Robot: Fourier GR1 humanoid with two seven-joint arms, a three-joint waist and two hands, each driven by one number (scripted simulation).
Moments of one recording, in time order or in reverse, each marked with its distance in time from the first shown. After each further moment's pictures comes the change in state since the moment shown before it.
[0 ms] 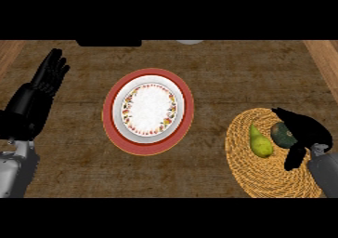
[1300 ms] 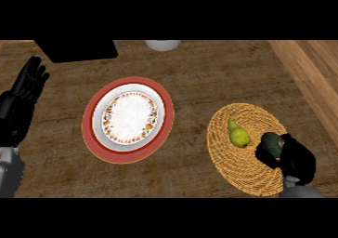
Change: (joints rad) left arm 0.062 0.001 0.102 0.015 -0.041 -0.008 0.011; right arm 0.221 0.296 -0.126 -0.037 0.275 -0.578 0.419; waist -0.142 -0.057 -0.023
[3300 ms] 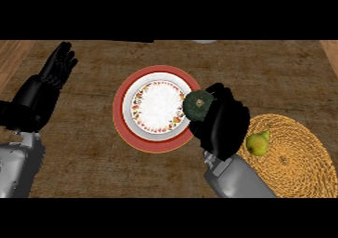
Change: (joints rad) left arm -0.127 -0.042 -0.078 0.021 0.012 -0.071 -0.013; right arm -0.408 0.203 0.449 -0.322 0.316 -0.038 0.549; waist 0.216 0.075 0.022
